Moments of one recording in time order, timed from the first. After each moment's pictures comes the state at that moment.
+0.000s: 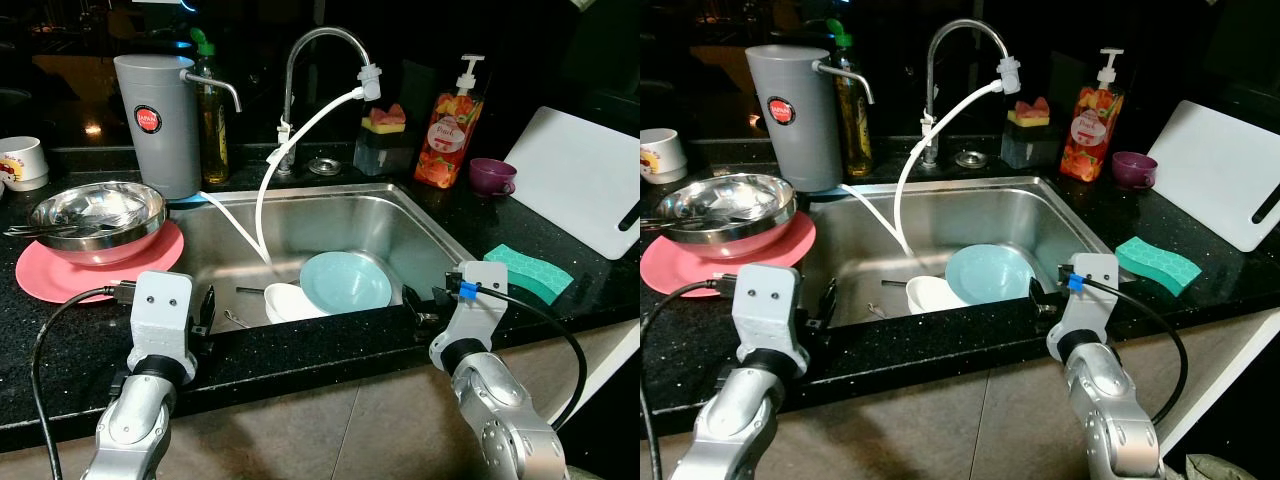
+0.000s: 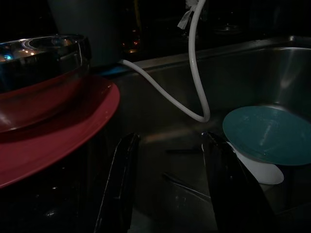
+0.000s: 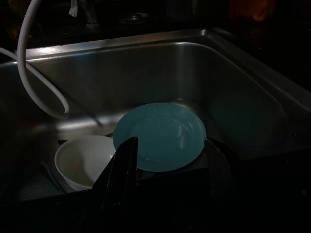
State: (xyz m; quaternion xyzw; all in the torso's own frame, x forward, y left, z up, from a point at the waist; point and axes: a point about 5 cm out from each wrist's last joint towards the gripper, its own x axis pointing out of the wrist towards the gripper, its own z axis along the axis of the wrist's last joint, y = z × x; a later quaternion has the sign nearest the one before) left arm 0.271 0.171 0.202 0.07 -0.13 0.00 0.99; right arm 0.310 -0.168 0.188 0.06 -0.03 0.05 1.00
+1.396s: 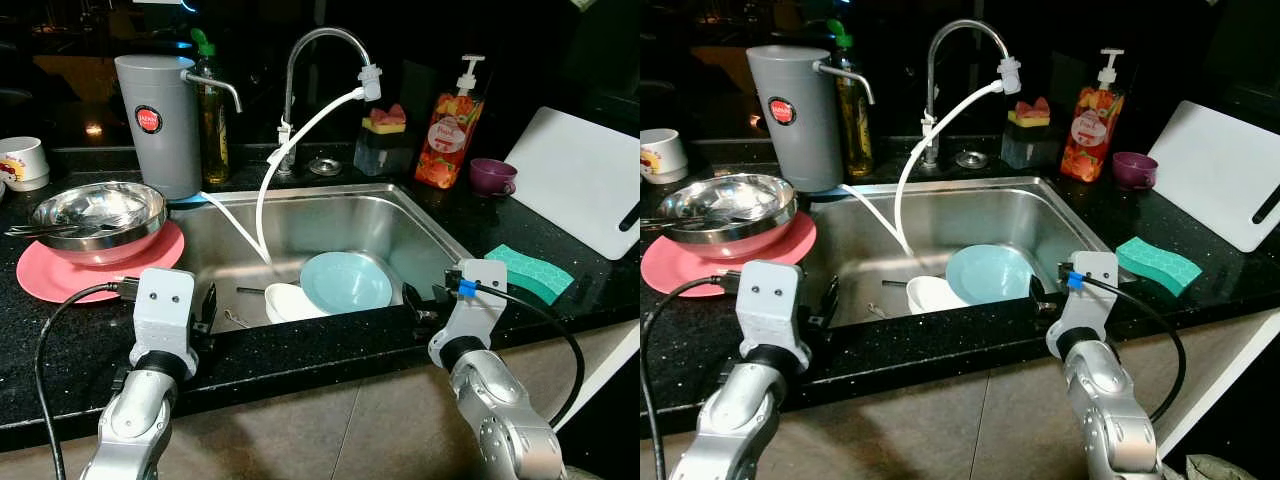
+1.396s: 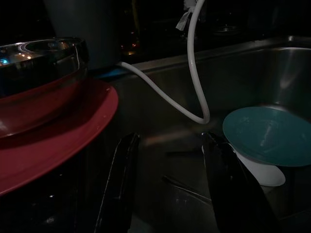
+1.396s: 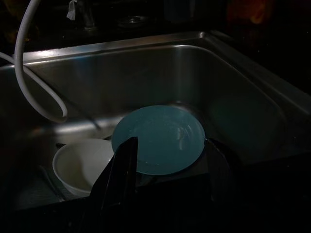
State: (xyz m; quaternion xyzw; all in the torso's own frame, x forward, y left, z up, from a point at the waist) left arm 0.276 0.171 0.202 0.08 -0.13 0.00 0.99; right arm 0.314 -0.168 0.189 0.06 -0.03 0.04 1.00
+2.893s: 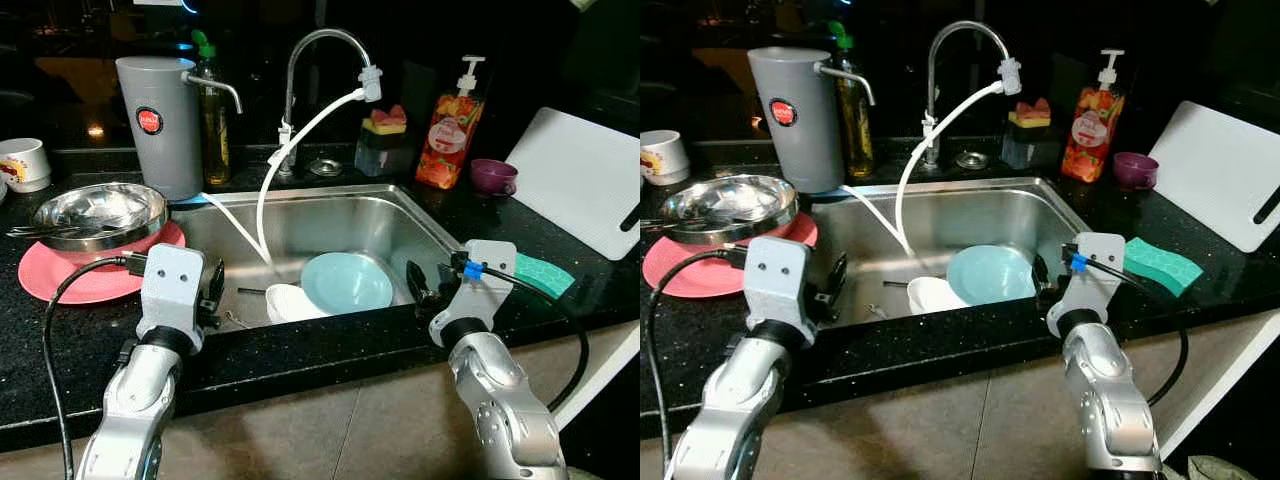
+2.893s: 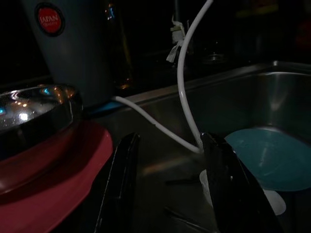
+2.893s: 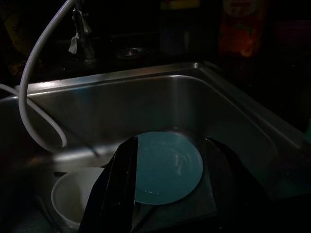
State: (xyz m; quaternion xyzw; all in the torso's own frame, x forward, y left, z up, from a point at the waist) left arm 0.288 0.164 0.226 0.10 -0.18 -0.03 0.98; right arm 0.320 -0.167 0.211 0.06 -0.08 0.03 0.99
